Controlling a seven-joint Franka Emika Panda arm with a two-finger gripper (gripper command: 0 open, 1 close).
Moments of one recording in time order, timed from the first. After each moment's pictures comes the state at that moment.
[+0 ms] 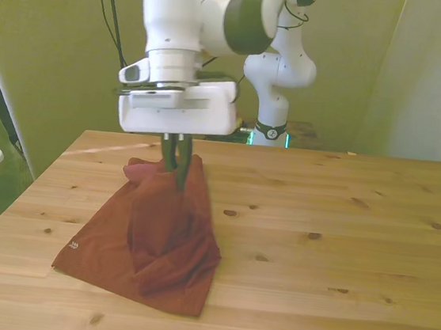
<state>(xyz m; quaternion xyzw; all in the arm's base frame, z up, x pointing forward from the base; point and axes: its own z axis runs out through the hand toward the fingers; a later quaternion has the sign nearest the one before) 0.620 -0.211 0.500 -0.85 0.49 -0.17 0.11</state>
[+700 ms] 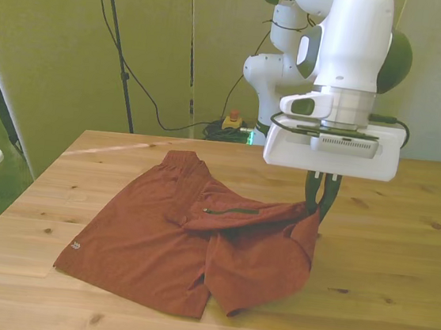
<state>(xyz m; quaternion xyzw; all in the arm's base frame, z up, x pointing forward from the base) 0.678 -0.007 0.462 -0.89 0.42 -0.17 0.03</state>
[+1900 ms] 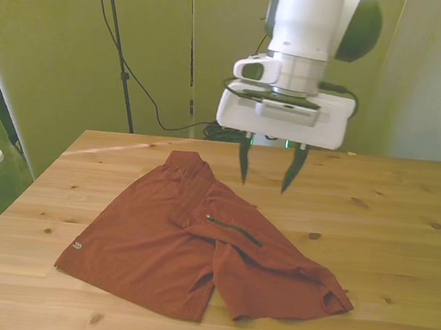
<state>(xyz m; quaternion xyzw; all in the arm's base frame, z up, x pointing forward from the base) 0.620 -0.120 0.498 -0.89 0.44 -0.11 -0.03</state>
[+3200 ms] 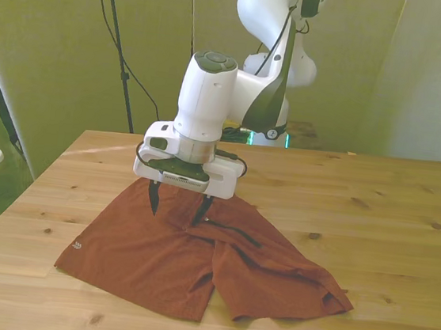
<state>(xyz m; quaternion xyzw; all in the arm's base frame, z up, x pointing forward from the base) 0.609 -0.238 0.359 -0.91 0.40 -0.07 -0.10</state>
